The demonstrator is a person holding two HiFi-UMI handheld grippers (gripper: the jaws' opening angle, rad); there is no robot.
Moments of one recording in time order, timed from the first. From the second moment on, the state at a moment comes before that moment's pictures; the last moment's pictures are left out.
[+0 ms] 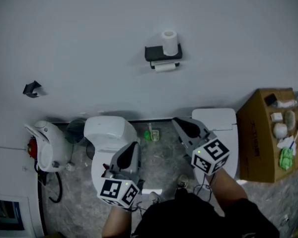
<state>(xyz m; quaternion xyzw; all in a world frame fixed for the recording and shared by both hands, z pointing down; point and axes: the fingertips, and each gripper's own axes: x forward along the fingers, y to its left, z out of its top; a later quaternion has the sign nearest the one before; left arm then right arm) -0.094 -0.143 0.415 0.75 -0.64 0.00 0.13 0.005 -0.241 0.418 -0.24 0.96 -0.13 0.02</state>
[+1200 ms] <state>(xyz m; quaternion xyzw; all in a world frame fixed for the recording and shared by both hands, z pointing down) -0.065 0.042 0.393 0.86 -0.49 -0.06 0.12 0.065 -0.002 0.389 -0.41 0.91 -0.09 0.00</state>
